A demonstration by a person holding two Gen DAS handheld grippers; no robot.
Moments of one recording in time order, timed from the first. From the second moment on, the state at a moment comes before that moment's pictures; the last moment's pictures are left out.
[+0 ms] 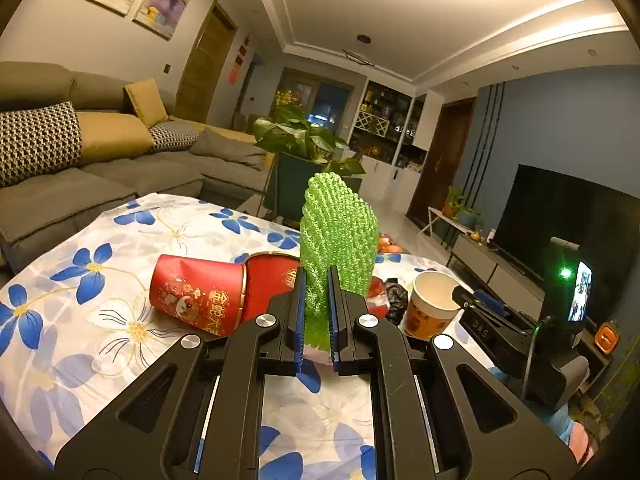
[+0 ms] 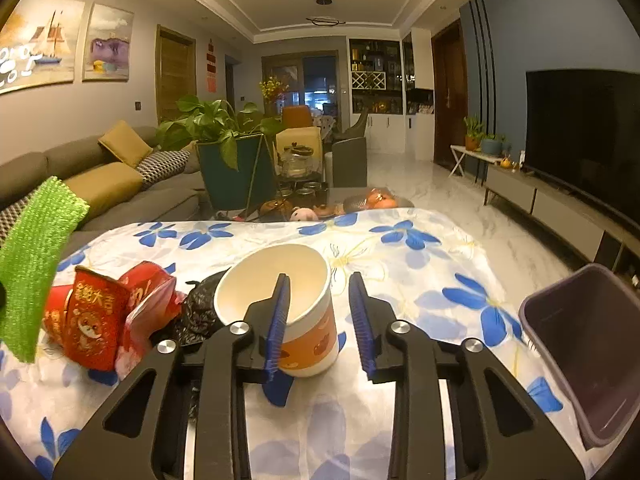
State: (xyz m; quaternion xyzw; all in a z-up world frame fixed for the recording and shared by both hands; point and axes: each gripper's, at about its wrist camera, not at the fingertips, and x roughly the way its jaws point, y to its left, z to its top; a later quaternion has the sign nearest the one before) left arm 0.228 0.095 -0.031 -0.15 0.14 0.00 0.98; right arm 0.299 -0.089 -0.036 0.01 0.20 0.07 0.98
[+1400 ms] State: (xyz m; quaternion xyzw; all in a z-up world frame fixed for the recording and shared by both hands) left arm 0.192 0.028 -0.019 -0.12 0.15 -0.05 0.98; right arm 0.193 -0.169 -0.008 0.05 0.15 0.07 0.99
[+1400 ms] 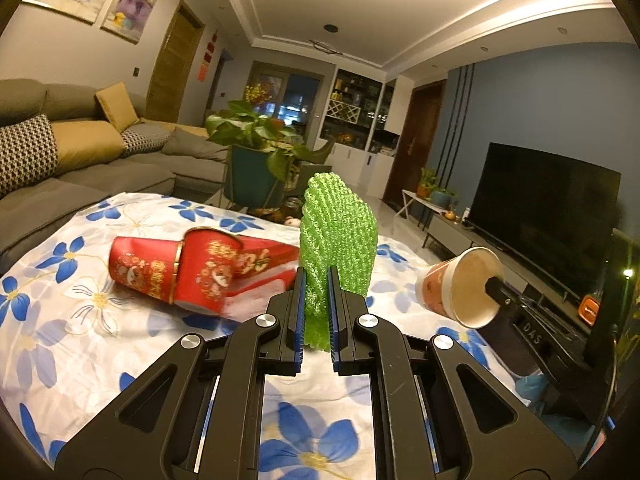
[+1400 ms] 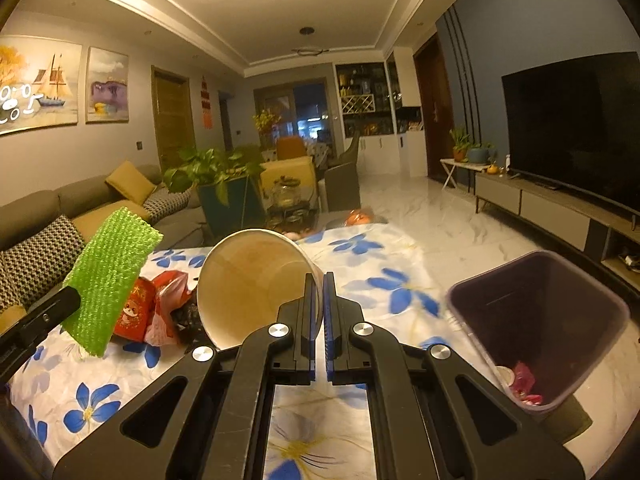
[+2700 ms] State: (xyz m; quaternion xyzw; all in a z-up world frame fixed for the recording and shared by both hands) left arm 0.213 -0.185 -0.005 -0.04 0.14 -0.22 0.96; right arm 0.126 -0.329 -0.002 0.08 0.08 -0.12 0.99
